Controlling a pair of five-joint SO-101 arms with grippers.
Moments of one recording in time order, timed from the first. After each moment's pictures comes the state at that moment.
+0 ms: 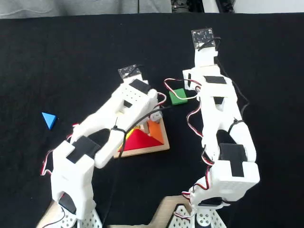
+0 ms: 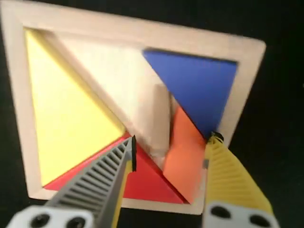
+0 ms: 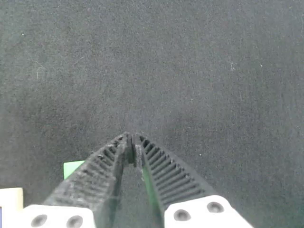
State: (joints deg) left arm 26.4 25.2 -1.1 71.5 50.9; right arm 3.3 9.0 20.0 30.5 10.8
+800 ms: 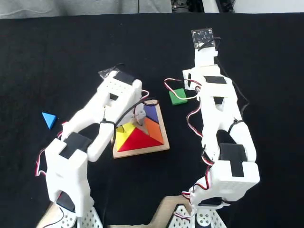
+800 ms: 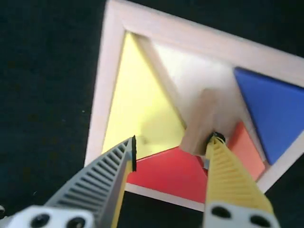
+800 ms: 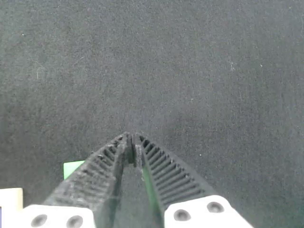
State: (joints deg) left arm 19.3 25.2 -1.9 82.4 50.9; right arm 3.3 9.0 20.0 30.5 10.8
